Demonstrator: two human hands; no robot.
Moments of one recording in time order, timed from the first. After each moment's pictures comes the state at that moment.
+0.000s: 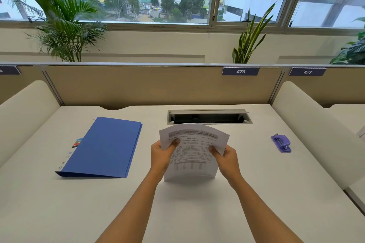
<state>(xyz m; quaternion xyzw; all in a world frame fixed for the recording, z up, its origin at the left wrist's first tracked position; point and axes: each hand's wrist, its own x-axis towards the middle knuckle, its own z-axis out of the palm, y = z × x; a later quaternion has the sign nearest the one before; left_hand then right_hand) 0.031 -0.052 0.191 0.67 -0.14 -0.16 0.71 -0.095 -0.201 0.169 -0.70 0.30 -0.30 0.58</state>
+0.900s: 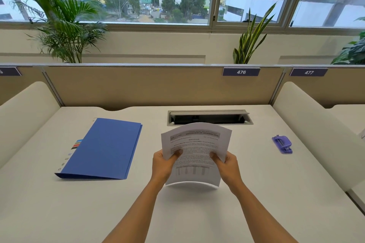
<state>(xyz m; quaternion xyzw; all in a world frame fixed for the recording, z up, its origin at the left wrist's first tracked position) 0.029 -0.053 0.160 0.68 -0.15 -0.19 0.69 -0.101 -0.207 0.147 -0.69 0.32 -0.26 0.59</state>
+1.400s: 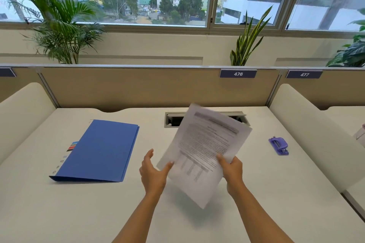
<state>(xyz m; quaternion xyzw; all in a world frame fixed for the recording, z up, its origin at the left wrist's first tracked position) 0.032 -0.040 0.118 0.80 -0.08 -0.08 0.58 -0.108 -0.215 0.150 -0.53 0.43 -0.31 0.66</state>
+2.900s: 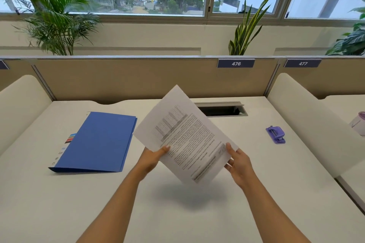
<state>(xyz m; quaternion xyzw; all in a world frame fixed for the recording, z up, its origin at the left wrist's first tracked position) 0.050 -0.028 0.164 0.69 -0.21 -0.31 0.62 -0.141 -0.228 0.157 -0.42 0.39 -0.26 0.78</state>
